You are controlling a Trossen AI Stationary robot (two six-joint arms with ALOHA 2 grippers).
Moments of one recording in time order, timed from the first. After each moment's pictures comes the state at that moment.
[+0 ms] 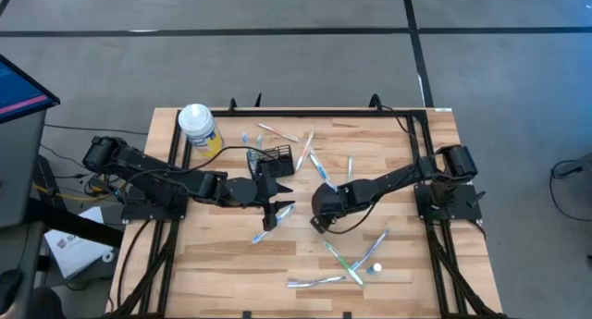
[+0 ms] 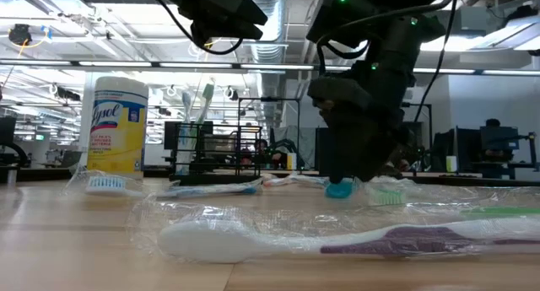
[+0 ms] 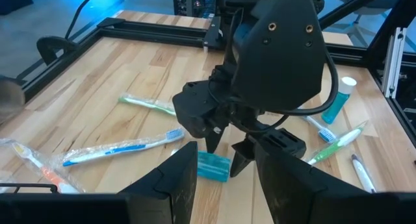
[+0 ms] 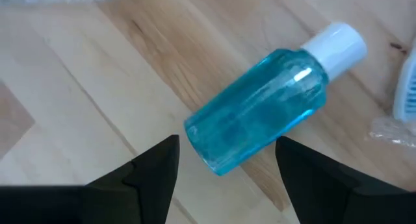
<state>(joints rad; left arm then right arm) -0.23 1.39 0.89 0.05 -0.39 -0.21 0.17 1.82 1.06 -0.47 0.15 0.92</state>
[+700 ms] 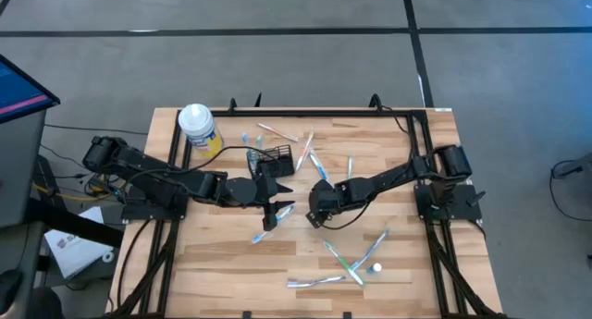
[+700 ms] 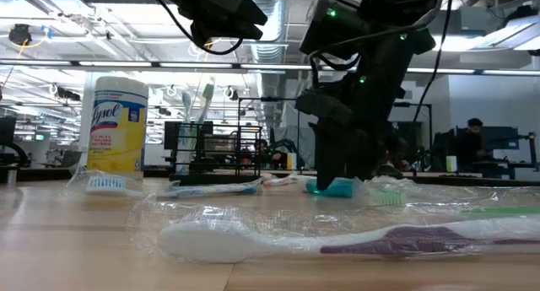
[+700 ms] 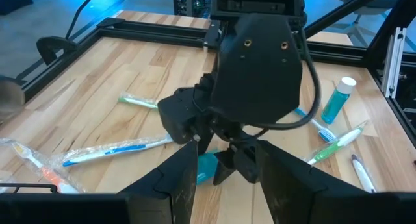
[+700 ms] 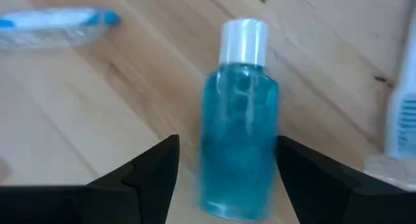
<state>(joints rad) -0.23 1.39 0.89 0.05 -0.39 -0.21 0.14 1.87 1.06 -0.40 0.18 0.94</state>
